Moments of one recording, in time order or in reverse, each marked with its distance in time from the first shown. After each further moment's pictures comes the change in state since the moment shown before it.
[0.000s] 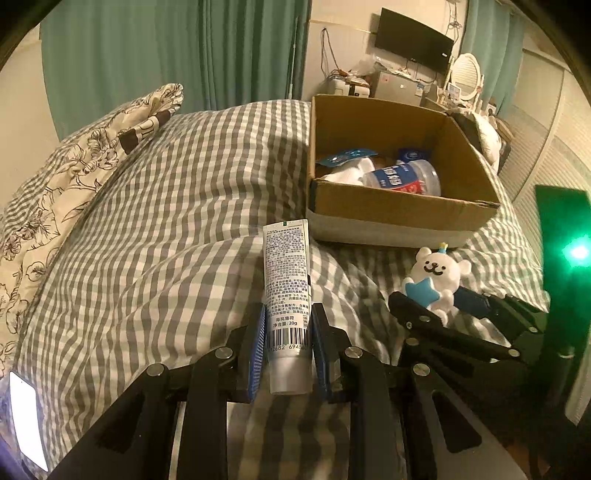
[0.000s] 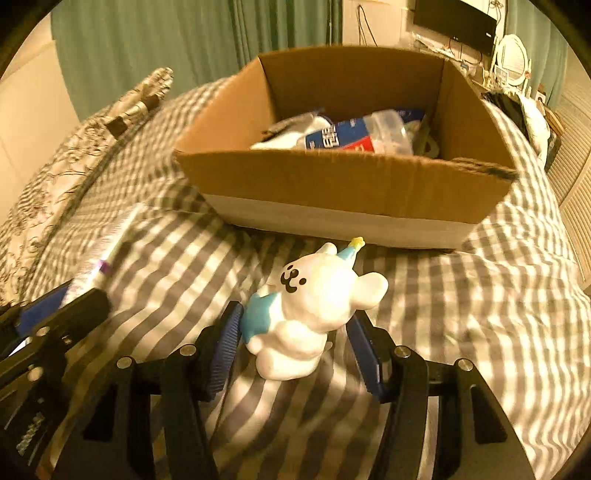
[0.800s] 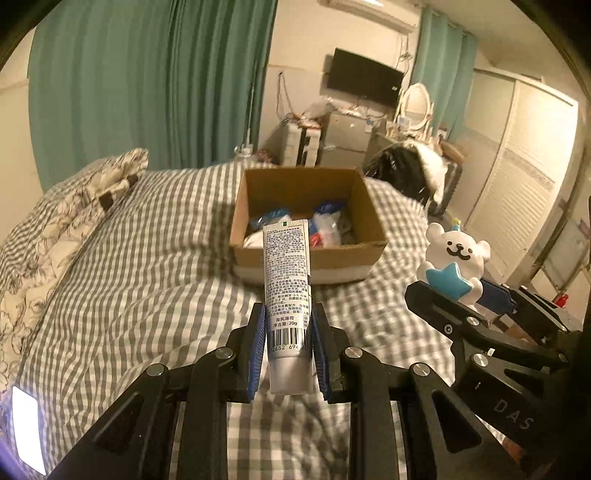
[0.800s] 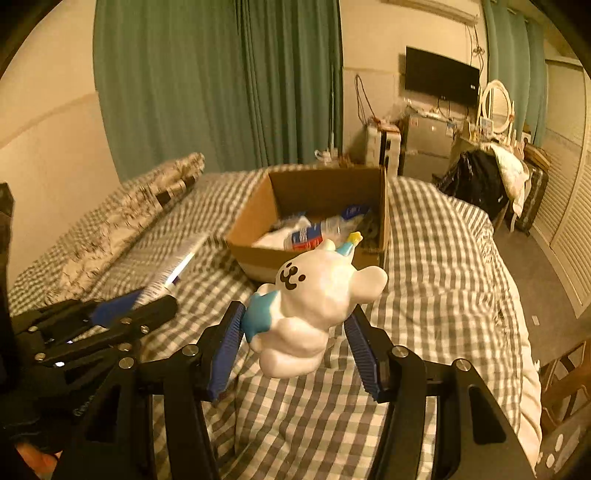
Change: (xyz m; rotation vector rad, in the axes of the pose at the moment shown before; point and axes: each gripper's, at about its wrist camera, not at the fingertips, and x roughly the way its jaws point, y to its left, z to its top) left arm -0.107 -0.047 0.007 0.060 -0.175 -0.151; right arm -0.175 -0.025 -0.020 -0.012 -0.288 0.036
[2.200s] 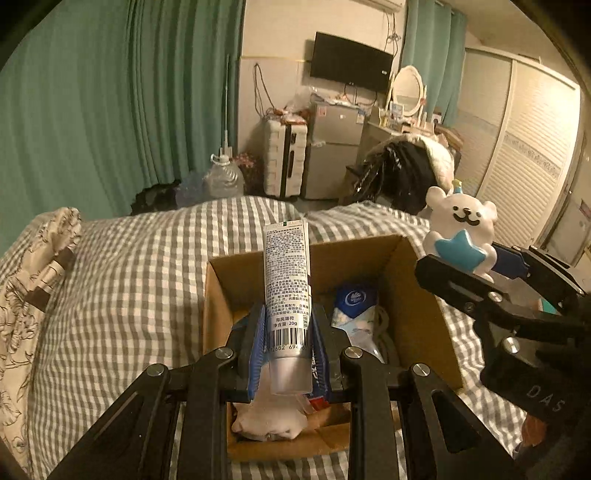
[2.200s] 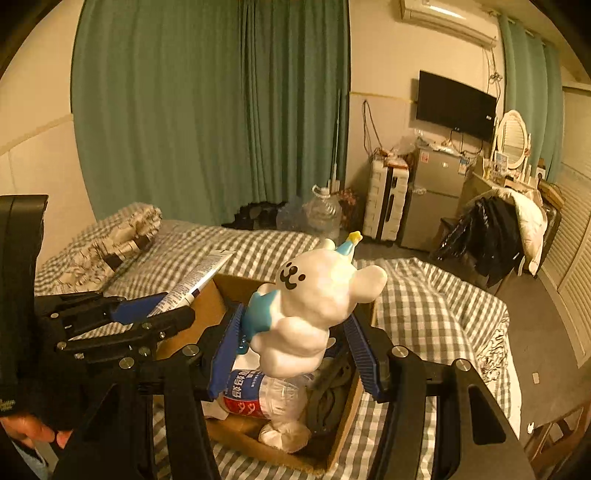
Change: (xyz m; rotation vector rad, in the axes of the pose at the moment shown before) left arm 0.196 0.009 0.152 0.092 0.057 -0.027; right arm 0.164 -0.083 0.159 -0.073 -0.037 0.001
